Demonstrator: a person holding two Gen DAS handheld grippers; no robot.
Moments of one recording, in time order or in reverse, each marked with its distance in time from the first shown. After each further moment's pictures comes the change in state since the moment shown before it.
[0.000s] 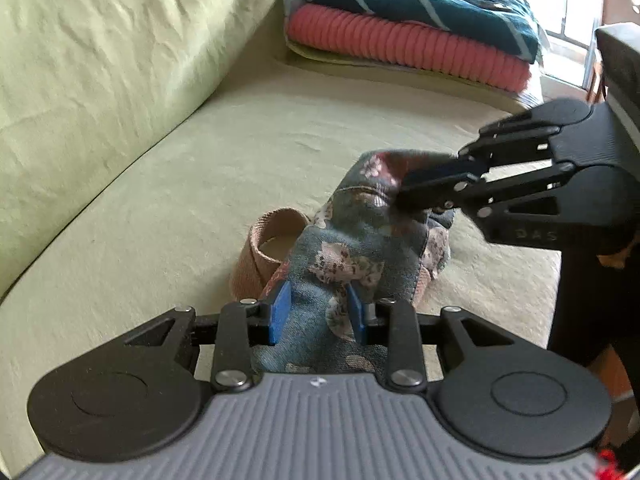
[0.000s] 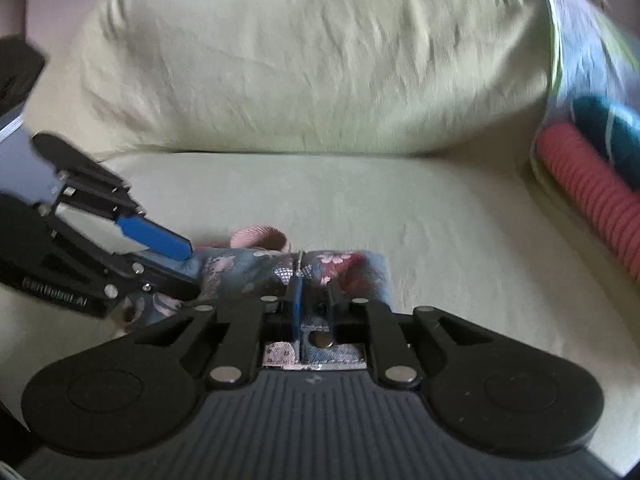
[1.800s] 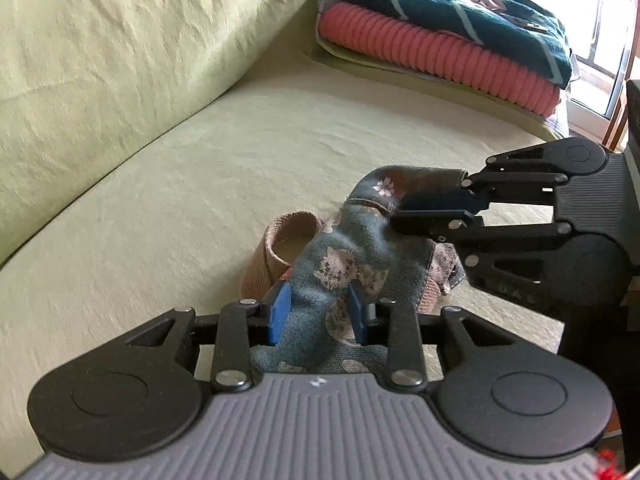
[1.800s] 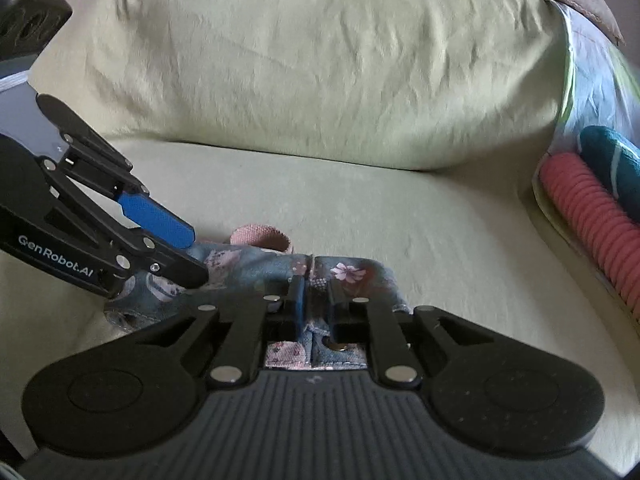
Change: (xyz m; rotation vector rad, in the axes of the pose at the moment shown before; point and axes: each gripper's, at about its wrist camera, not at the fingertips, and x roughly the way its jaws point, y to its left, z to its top) left arm 0.011 0.009 0.009 -0.083 0.013 0.022; right arm 0.029 0.038 -0.013 -0.115 -0.034 -0.047
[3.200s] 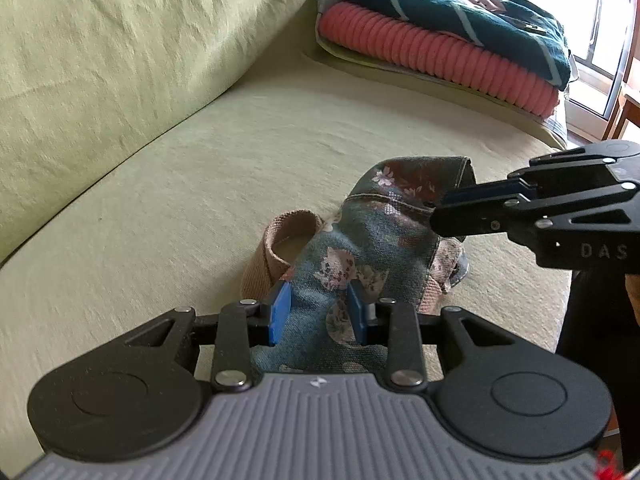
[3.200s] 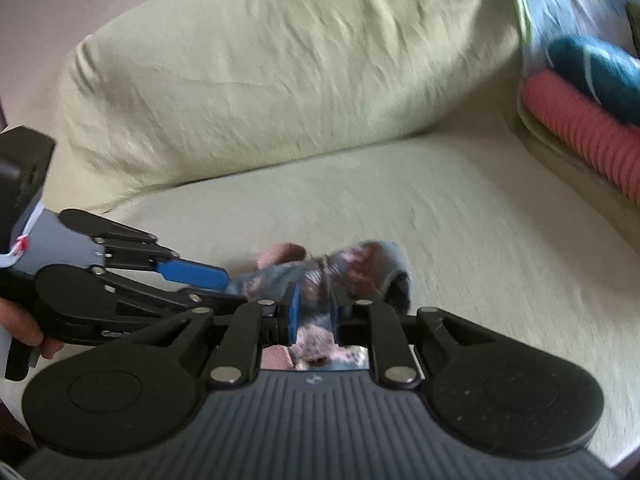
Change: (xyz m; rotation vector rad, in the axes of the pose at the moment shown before) left arm -0.002 0.003 -0.001 0.004 -0.001 -0.007; right arm -0.041 -0.025 0.026 0.322 0.034 0.086
